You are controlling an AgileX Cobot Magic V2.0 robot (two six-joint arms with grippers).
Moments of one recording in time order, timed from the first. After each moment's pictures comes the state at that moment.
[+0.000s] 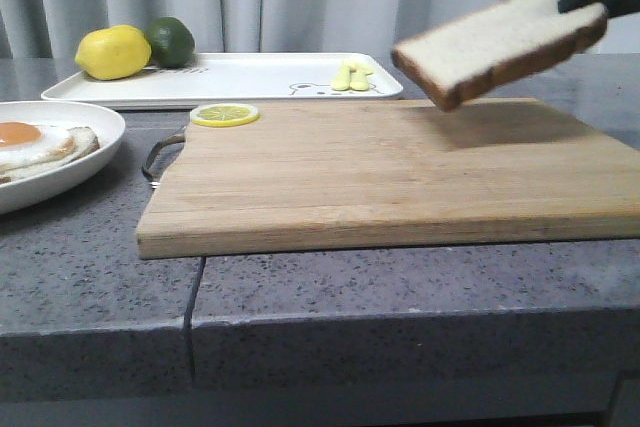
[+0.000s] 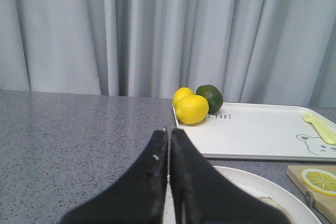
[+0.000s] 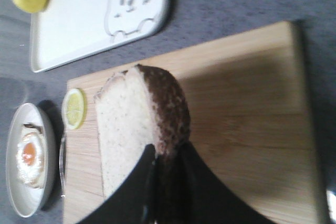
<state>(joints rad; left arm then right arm) 0.03 0.16 -0.25 -0.20 0.09 0.09 -0.18 1.61 -1.23 1.06 1.01 -0.52</state>
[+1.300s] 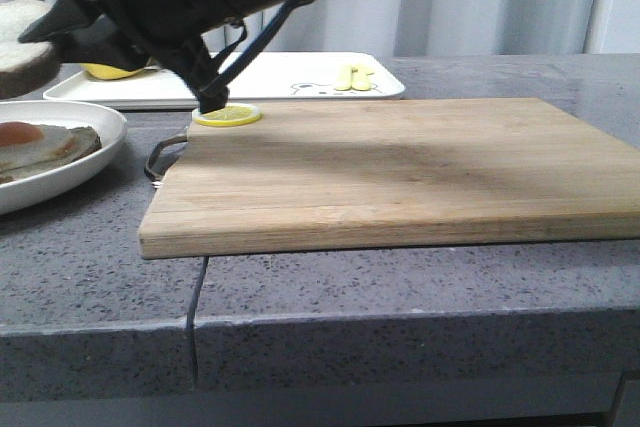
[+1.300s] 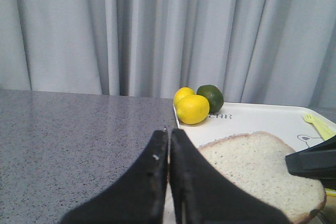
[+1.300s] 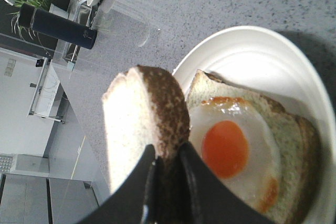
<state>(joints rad) 0.03 0.16 -0.25 -0.20 0.09 0.09 0.73 1.95 -1.40 1.79 0.50 -0.89</state>
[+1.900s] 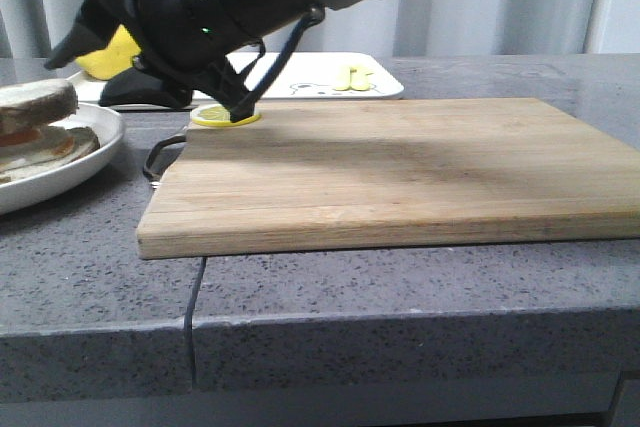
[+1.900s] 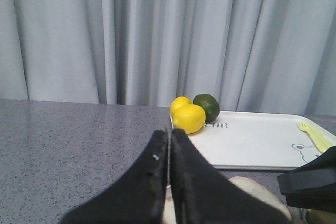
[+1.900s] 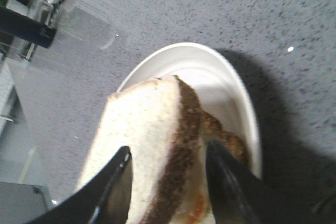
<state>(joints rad) 0.03 0.16 -0.31 -0.20 0.13 0.09 0.71 1.97 -1.41 1.66 0.42 -0.91</state>
